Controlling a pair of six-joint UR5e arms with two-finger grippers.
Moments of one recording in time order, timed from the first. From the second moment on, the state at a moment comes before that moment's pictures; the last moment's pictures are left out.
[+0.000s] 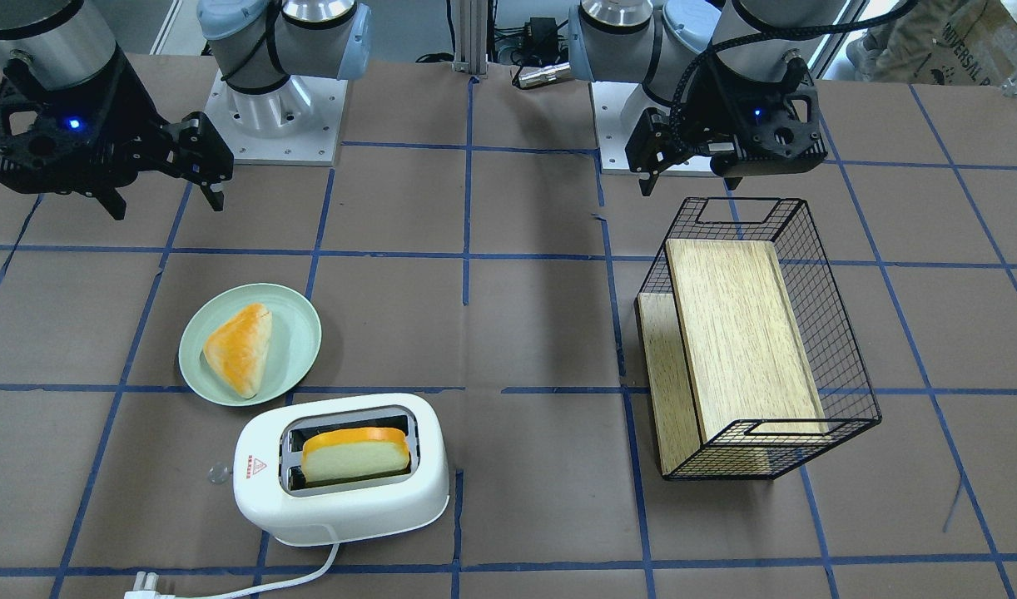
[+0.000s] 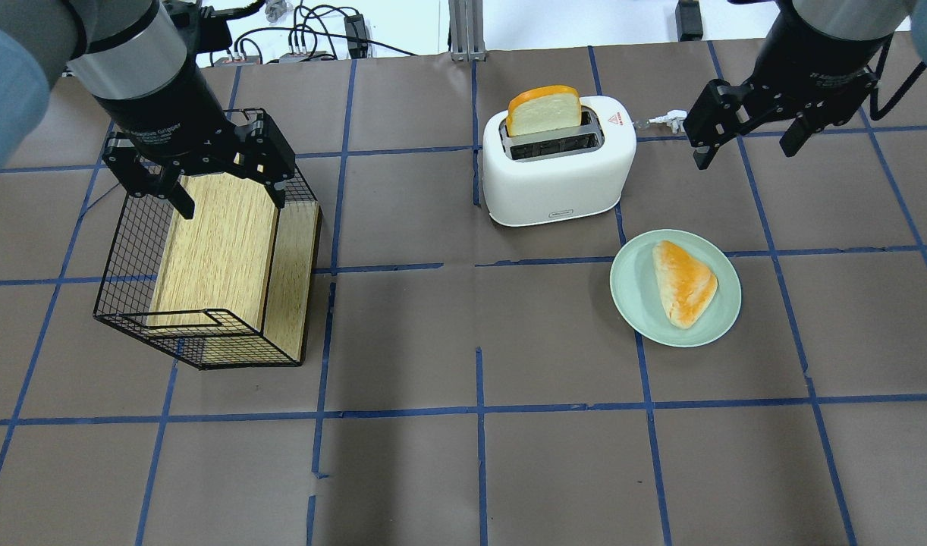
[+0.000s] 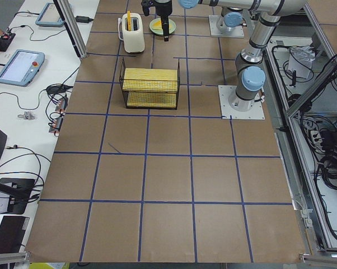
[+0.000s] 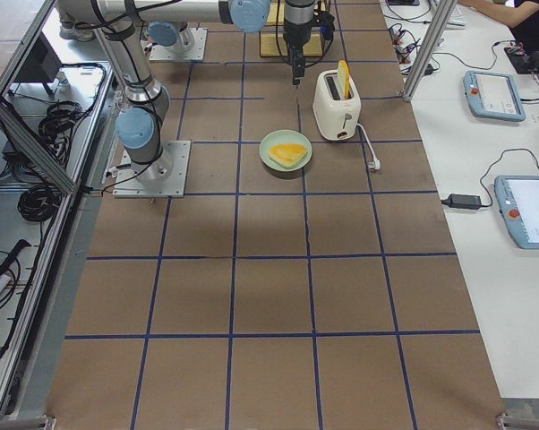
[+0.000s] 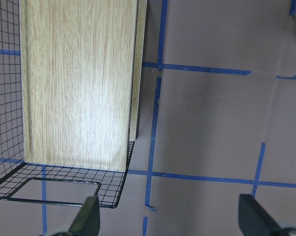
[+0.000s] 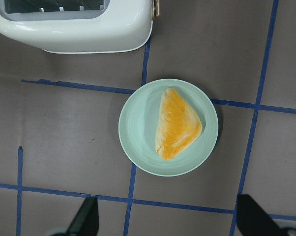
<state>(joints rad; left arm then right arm) -1.60 -1.56 -1.52 -1.70 1.58 -0.13 1.48 -1.58 1.54 -1.53 -1.56 -0.22</state>
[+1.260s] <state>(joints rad) -1.60 -1.56 -1.52 -1.70 1.58 -0.13 1.36 -1.47 1.49 -1.58 -1.33 -0.37</state>
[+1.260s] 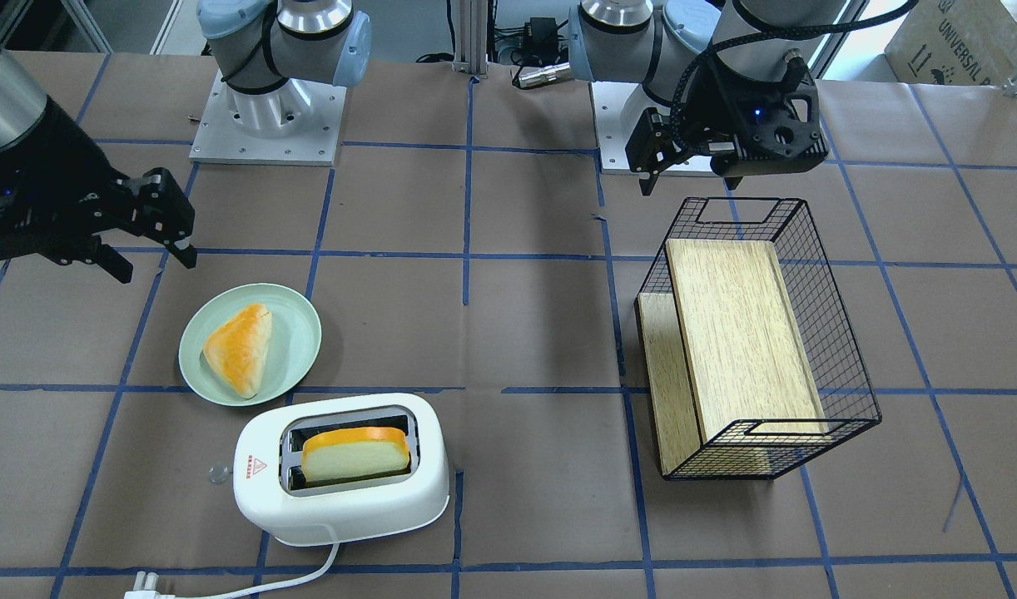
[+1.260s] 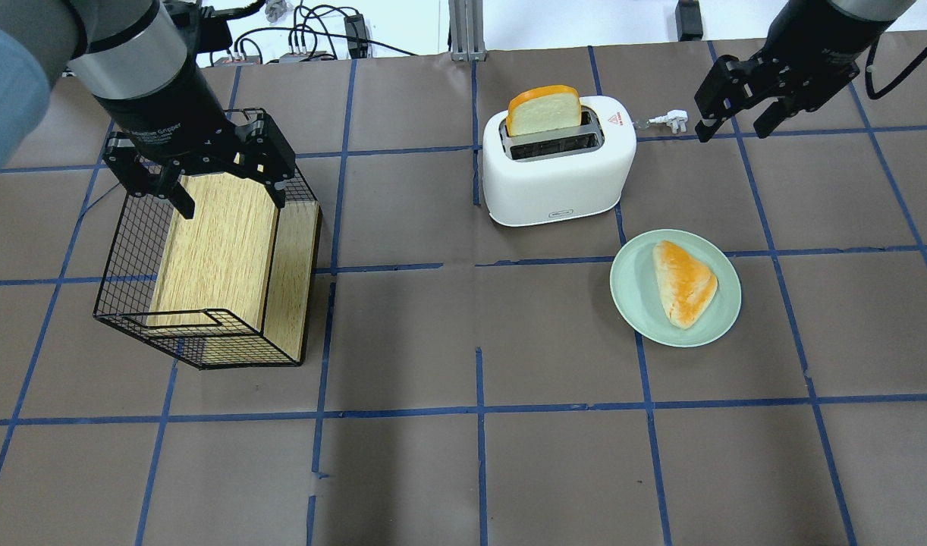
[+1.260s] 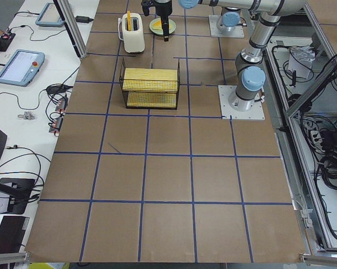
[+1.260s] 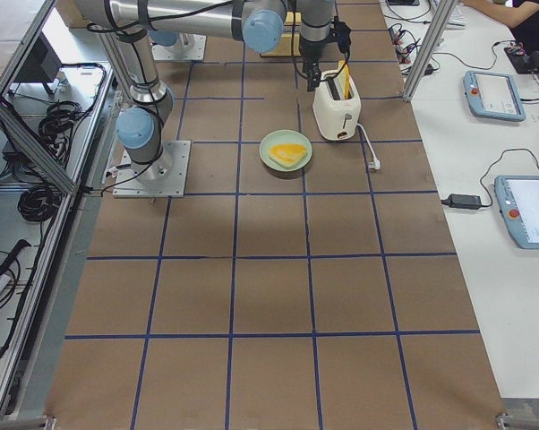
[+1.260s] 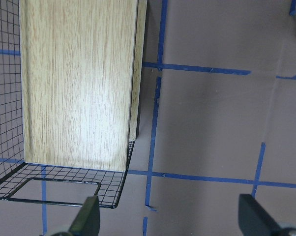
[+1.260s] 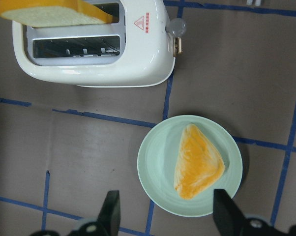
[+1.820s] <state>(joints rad) -1.60 -1.56 -1.52 -1.70 1.58 -0.13 1.29 -1.26 1.39 -1.59 -1.14 -0.50</state>
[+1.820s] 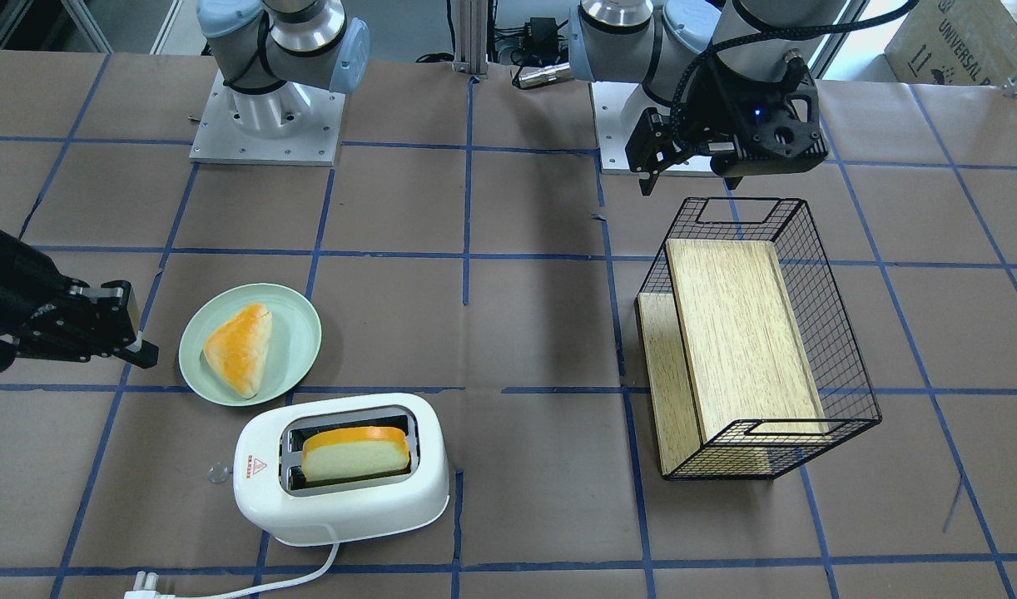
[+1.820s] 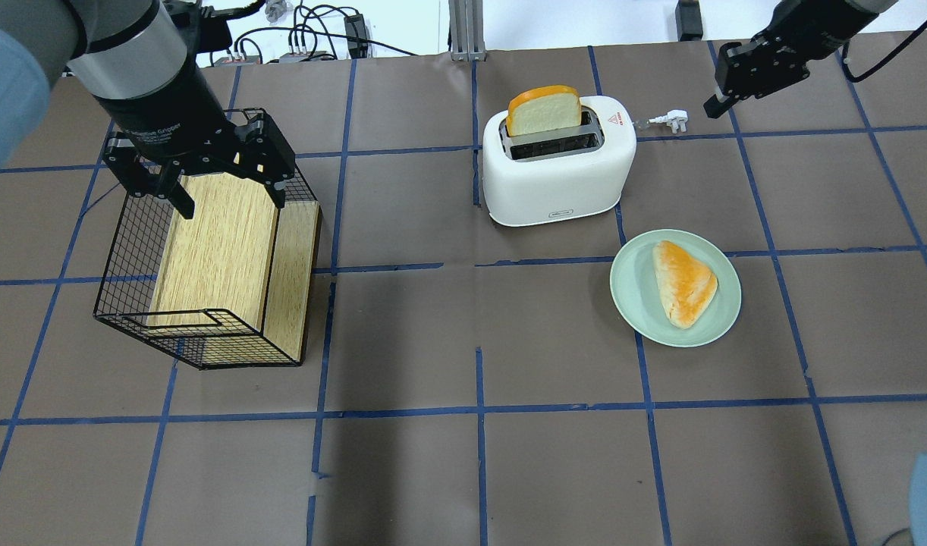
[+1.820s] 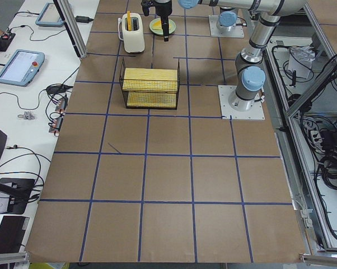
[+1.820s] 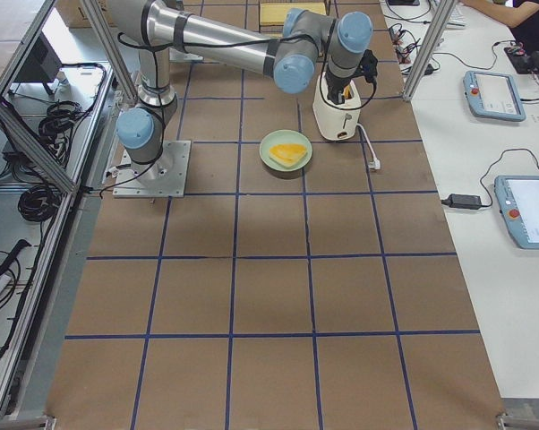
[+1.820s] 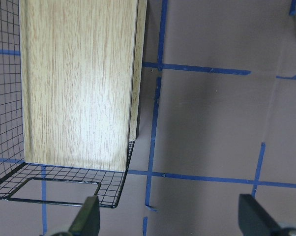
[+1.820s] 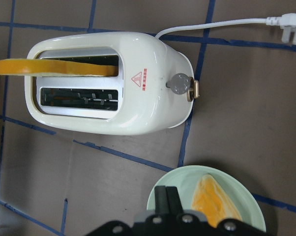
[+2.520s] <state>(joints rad) -1.60 -1.56 -1.52 -1.70 1.58 -0.13 1.30 -1.07 1.31 -1.59 -1.02 -0.52</state>
